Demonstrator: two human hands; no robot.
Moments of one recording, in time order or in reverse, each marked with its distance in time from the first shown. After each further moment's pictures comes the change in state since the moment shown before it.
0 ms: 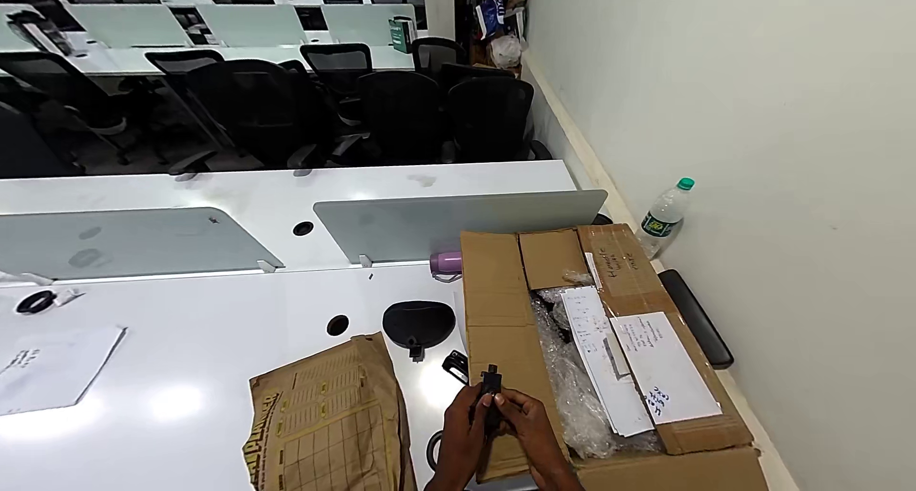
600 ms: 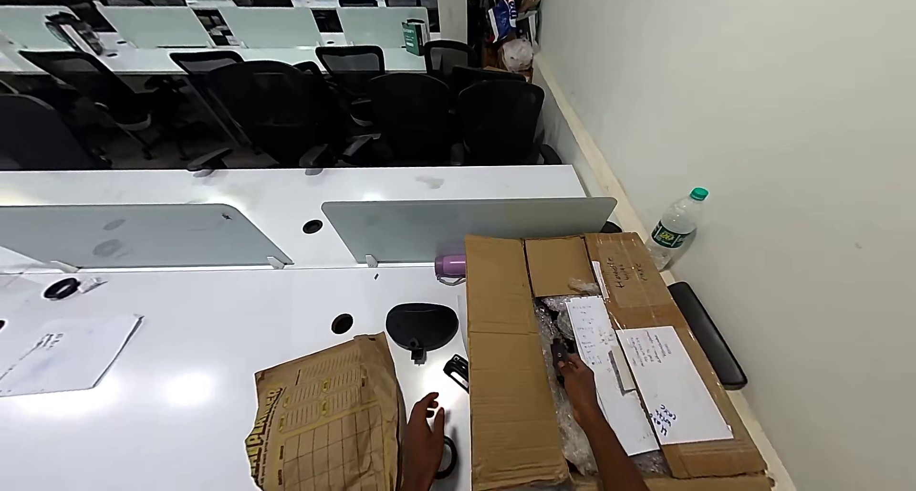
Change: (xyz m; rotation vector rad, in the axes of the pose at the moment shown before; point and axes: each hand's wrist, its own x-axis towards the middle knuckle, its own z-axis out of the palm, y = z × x) left_hand -0.007 -0.083 -0.034 0.299 0.206 -0.285; right_hand 0.113 -0.002 -0.119 -0.405 0.444 -0.011
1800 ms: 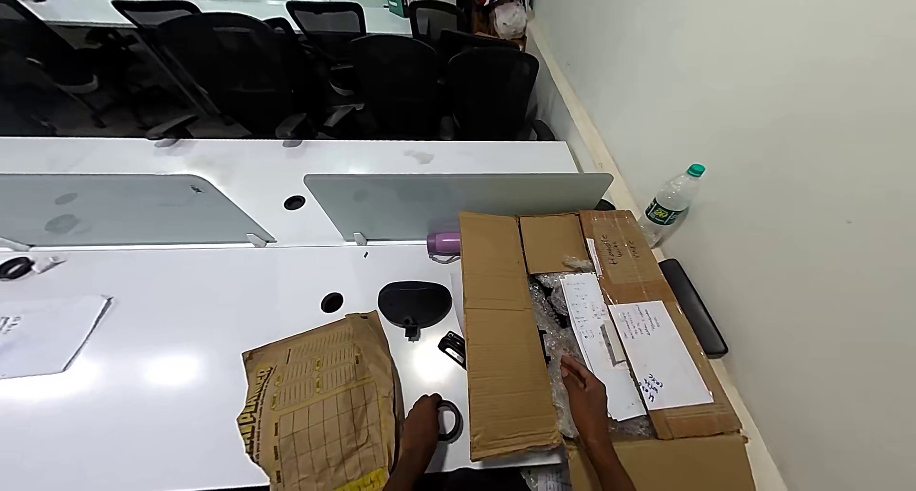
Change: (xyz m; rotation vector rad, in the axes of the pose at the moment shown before) left_hand 0.007 -0.024 0.011 0.621 -0.559 -0.230; right_hand -0.086 0.009 -0.022 -0.032 0.068 -0.225
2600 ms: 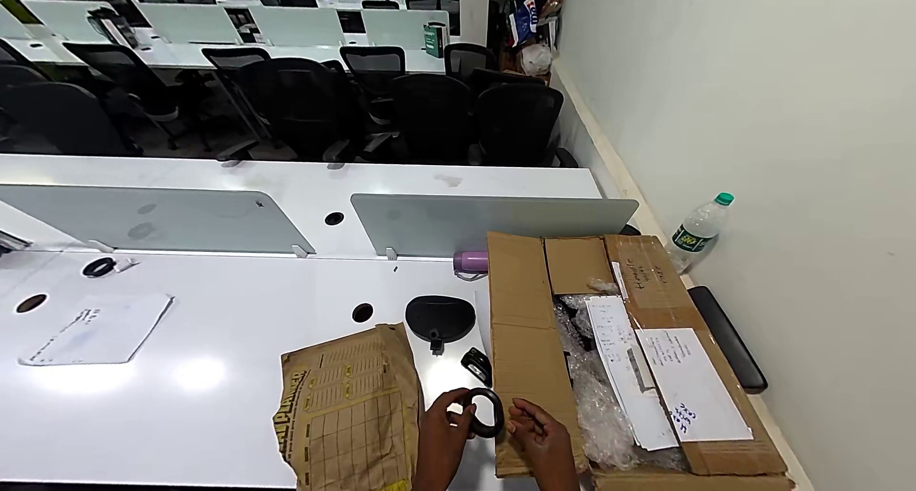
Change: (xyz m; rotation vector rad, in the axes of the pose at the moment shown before) left_hand -0.095 0.034 -0.072 -0.924 0.372 0.291; right_hand -0.096 -0.057 0.069 0.143 -0.353 -0.057
